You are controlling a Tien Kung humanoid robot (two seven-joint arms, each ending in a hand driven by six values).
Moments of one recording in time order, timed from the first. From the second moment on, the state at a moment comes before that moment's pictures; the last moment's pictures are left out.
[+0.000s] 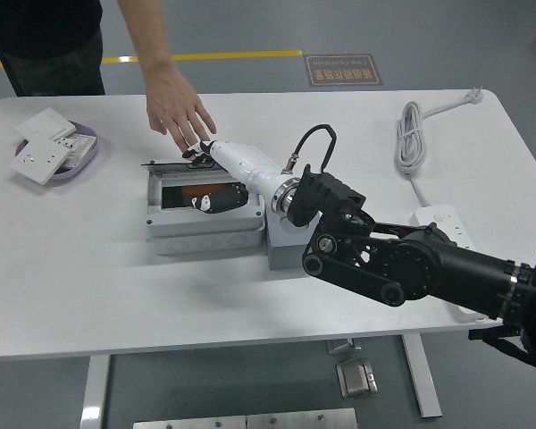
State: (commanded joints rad) left arm 0.07 0.09 -1.27 -0.18 1.18 0.07 0.20; right arm 0.93 -0.10 0.31 1.16 -1.46 -0.26 -0.23
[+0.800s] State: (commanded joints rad) left arm 0.07 0.09 -1.28 -0.18 1.19 0.07 0.21; right arm 0.92 -0.14 0.30 1.20 -1.41 -0.27 -0.23
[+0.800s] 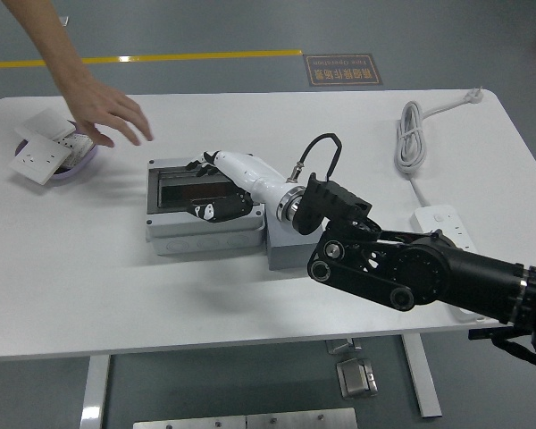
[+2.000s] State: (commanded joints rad) left arm 0.10 0.05 -1.22 -0.18 1.09 0.09 0.20; right arm 0.42 -0.17 1.23 1.23 -1.33 -0.37 0.22
